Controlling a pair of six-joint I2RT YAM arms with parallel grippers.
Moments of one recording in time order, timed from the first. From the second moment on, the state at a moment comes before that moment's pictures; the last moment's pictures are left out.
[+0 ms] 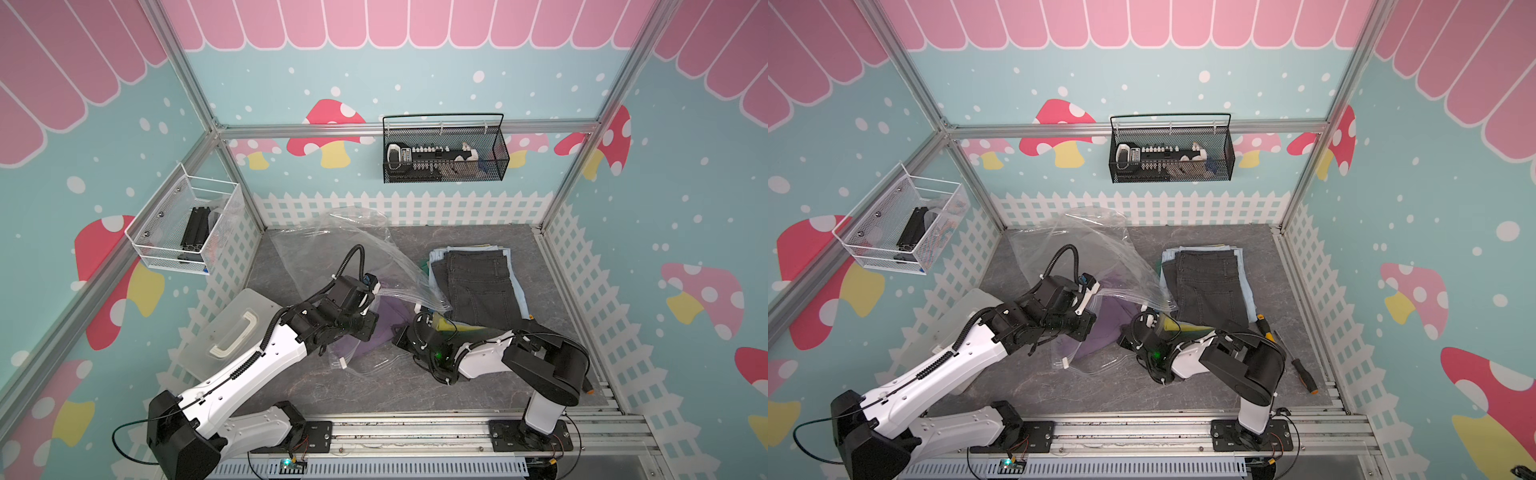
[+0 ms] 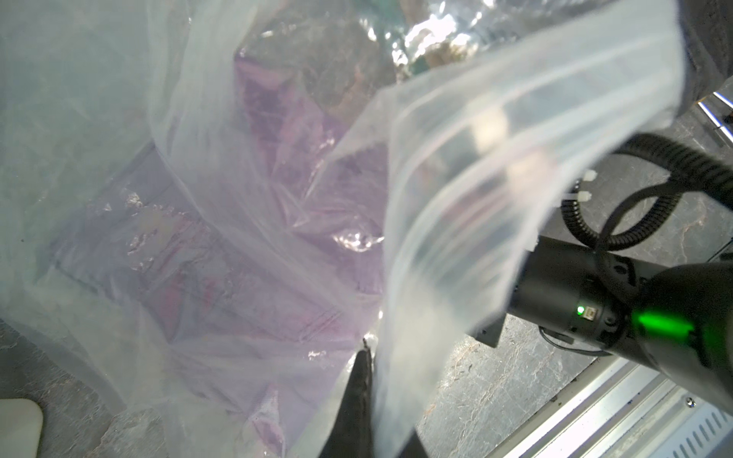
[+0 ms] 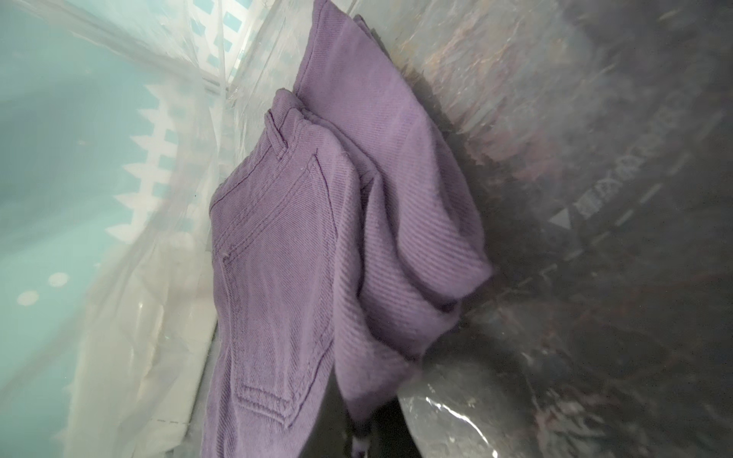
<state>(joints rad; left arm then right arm) -0.68 1.16 1.03 -0.78 -0.01 -0.19 1.00 1.74 0.64 0.59 0.28 1.18</state>
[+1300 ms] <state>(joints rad) -0.91 0.97 1.00 -0.78 -0.08 -0.33 1.02 1.44 0.60 0.32 0.29 1.10</state>
